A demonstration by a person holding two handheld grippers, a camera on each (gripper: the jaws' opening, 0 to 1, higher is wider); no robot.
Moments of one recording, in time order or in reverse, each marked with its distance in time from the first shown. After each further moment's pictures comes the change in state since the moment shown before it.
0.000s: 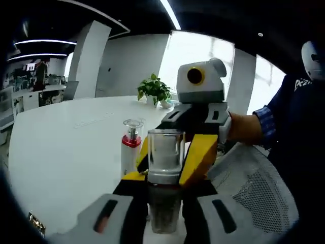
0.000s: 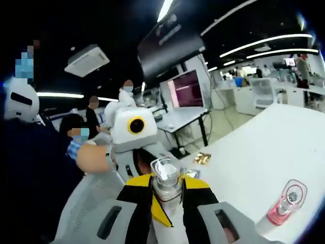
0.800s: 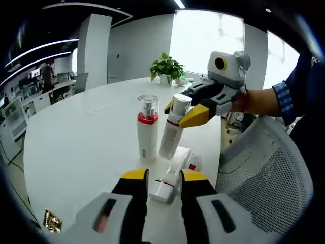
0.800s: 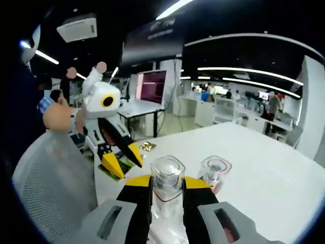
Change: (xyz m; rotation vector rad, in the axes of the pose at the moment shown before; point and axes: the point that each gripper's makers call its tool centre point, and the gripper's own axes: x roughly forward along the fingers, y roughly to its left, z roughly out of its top) left arm 0.002 0.021 -0.027 0.060 0.142 0.124; right arm -0.067 -0.079 -0.043 -0.230 -0.009 -0.394
